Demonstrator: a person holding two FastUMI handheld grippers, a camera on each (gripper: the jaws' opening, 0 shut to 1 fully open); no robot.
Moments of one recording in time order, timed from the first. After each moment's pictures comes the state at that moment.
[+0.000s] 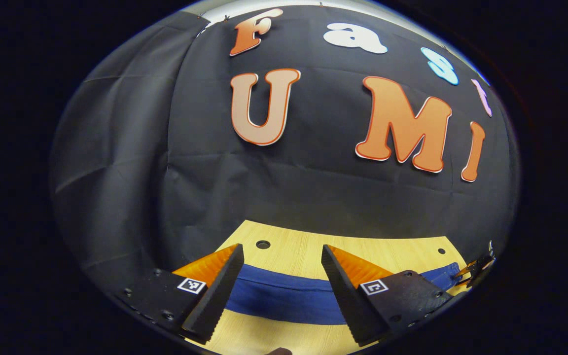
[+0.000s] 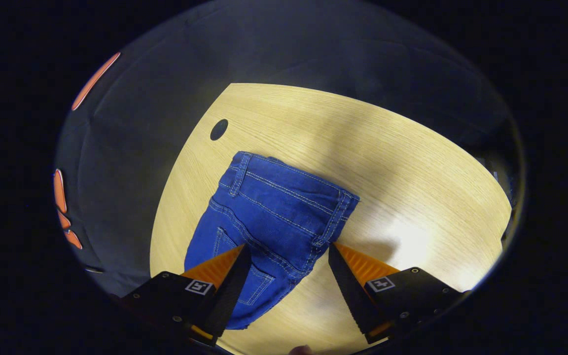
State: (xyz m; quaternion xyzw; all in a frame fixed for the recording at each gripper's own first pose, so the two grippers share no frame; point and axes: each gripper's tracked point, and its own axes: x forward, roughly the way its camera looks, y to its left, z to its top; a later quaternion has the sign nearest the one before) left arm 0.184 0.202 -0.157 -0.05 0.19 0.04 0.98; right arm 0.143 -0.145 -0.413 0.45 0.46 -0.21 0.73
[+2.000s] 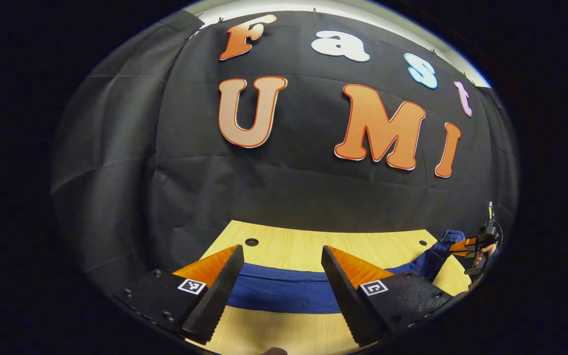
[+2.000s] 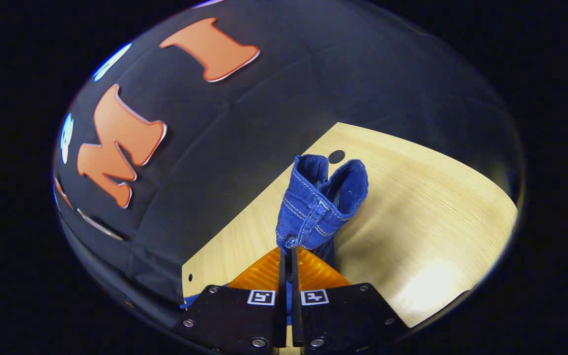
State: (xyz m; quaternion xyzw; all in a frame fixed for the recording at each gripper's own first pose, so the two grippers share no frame) left arm 0.136 0.204 -0.149 -0.06 0.18 -0.03 0.98; right arm 0.162 -0.023 -0.236 0.39 0.28 -0.08 0.87
